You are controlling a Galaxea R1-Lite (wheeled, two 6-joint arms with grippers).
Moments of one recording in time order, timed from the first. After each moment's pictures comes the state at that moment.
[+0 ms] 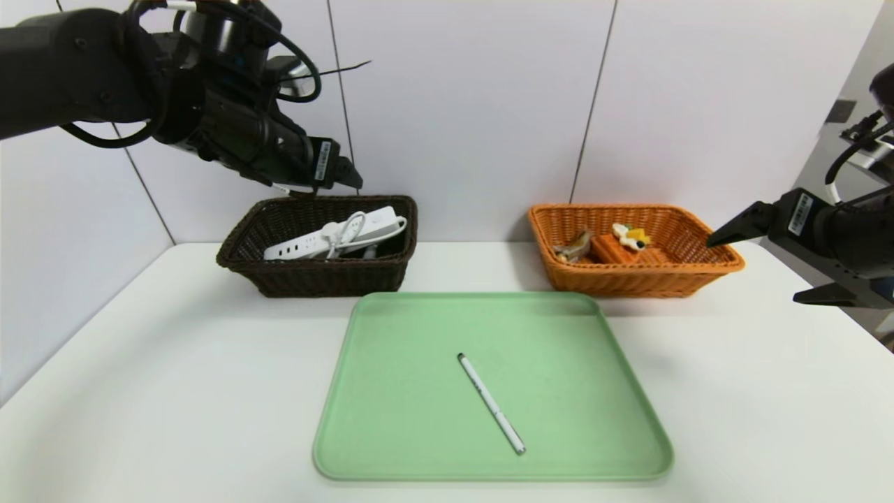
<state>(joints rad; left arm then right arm) -0.37 1.91 -1.97 0.61 0.09 -0.10 0.15 1.50 -1.40 0.71 -0.05 0.69</state>
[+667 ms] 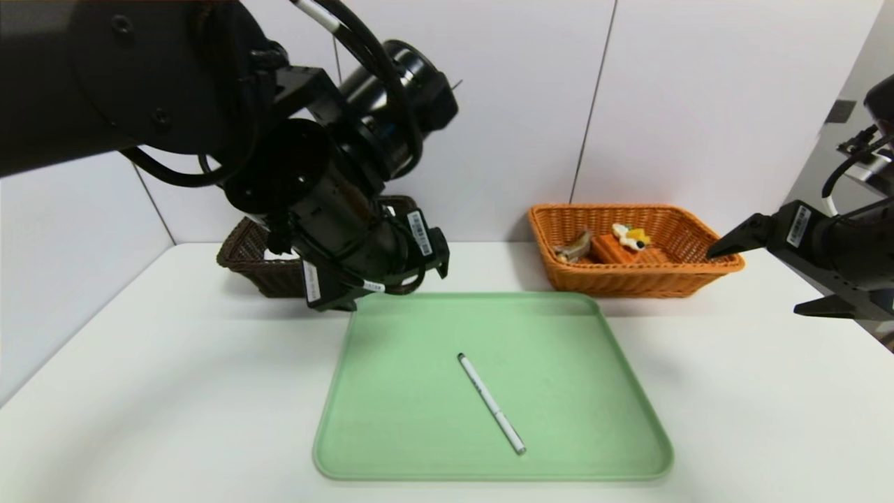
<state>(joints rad) -0.80 1.91 -1.98 1.02 0.27 -1.02 0.15 1.49 -1.35 0.71 -0.04 0.70</state>
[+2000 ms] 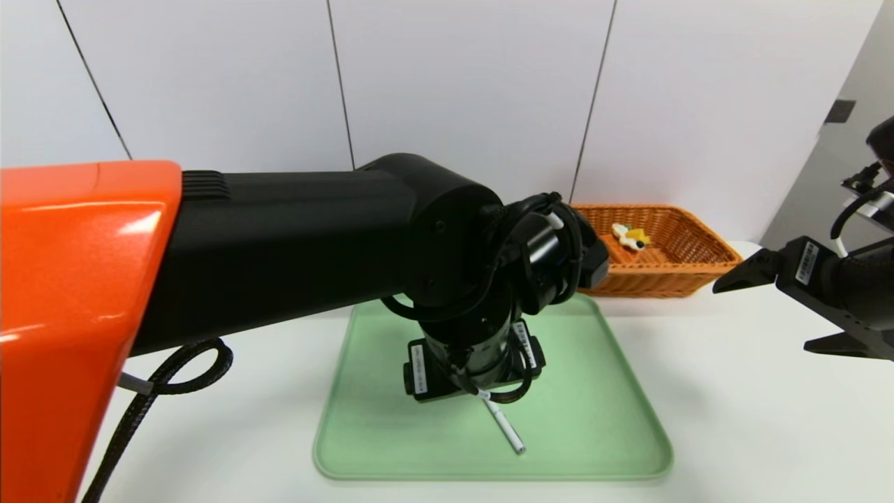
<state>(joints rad) -0.98 2.14 -1.98 0.99 0.28 -1.06 0.16 1.44 -1.24 0.70 -0.04 0.72</state>
